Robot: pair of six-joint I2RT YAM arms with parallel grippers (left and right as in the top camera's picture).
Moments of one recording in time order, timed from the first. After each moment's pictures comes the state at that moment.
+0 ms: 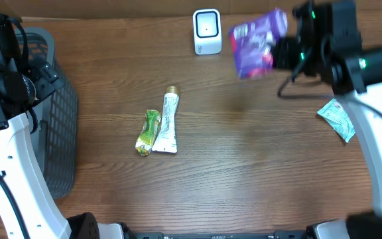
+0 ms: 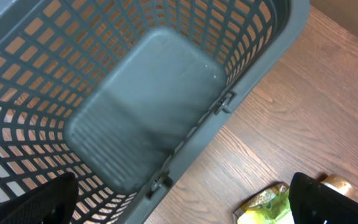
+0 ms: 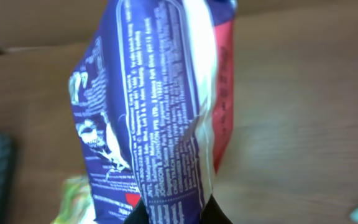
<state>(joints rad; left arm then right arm) 0.24 1.57 2.20 -1.65 -0.34 -0.45 0.25 1.68 1.94 -1.08 -0.07 0.32</state>
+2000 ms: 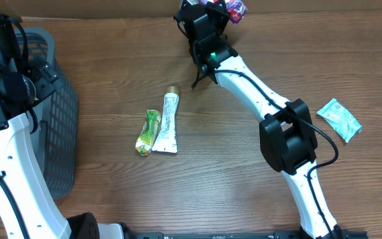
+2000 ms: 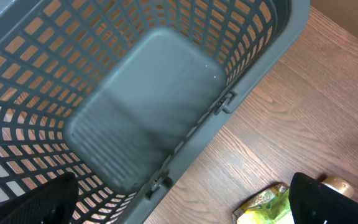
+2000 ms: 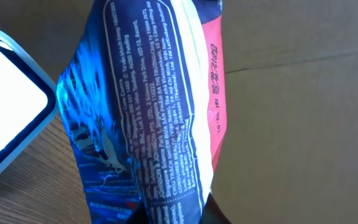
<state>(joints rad) 0.24 1.57 2.20 -1.65 -0.34 -0.45 0.57 2.42 2.14 -0.10 0.87 -1.01</state>
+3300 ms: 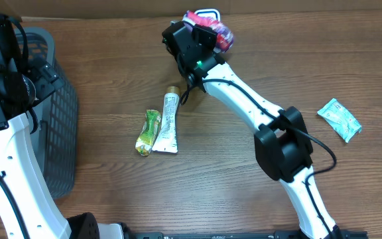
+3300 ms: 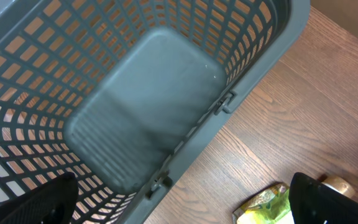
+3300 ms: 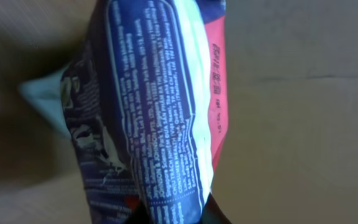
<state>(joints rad) 0.24 1.57 2.20 -1.65 -0.34 -0.45 0.66 2.34 2.14 -0.55 0.77 -0.74</state>
